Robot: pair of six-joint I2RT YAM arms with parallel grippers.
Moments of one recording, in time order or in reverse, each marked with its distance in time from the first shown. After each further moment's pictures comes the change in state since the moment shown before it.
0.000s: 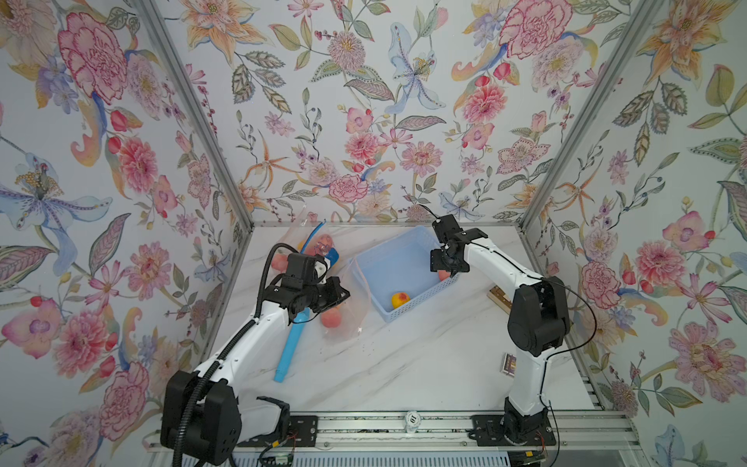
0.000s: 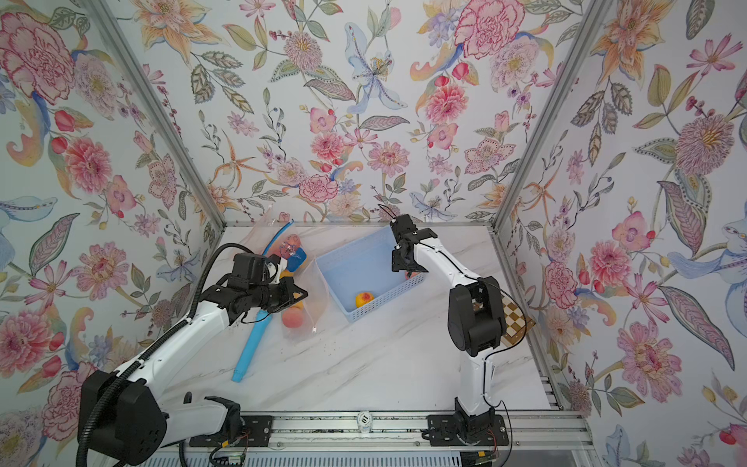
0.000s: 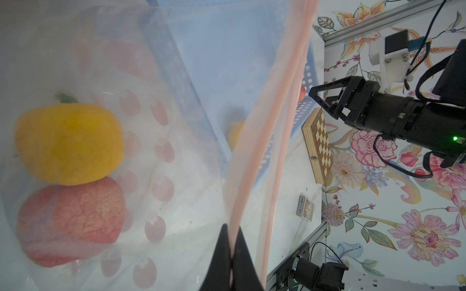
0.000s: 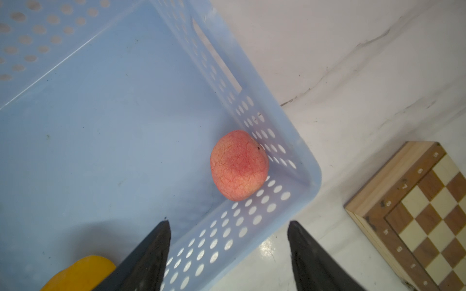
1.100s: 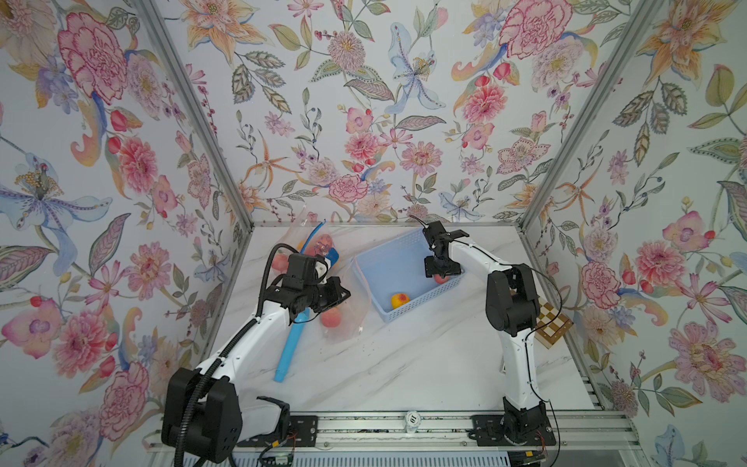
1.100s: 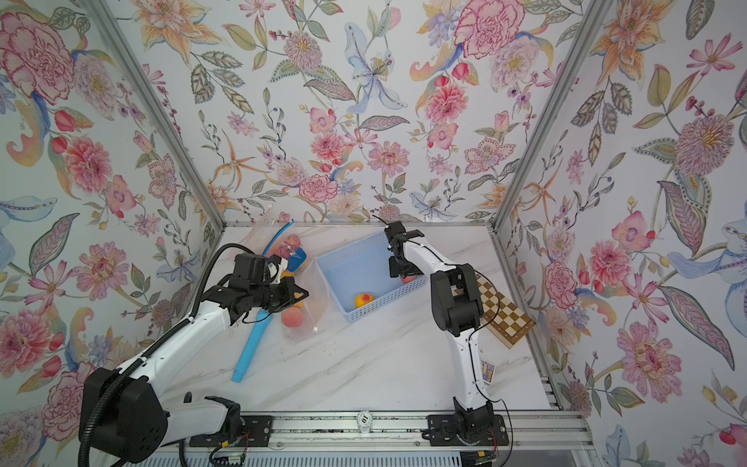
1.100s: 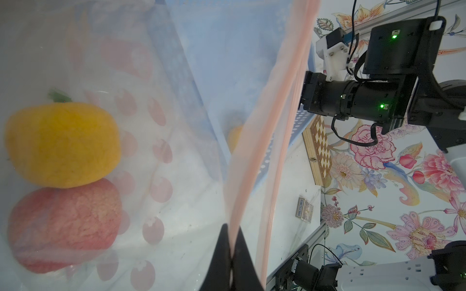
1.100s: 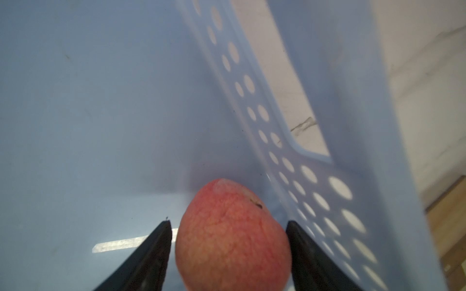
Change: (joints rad) left arm 0.000 0.011 -0.011 0.029 0.004 -0.011; right arm -0.010 0.247 0.157 -0.042 0.008 -0.068
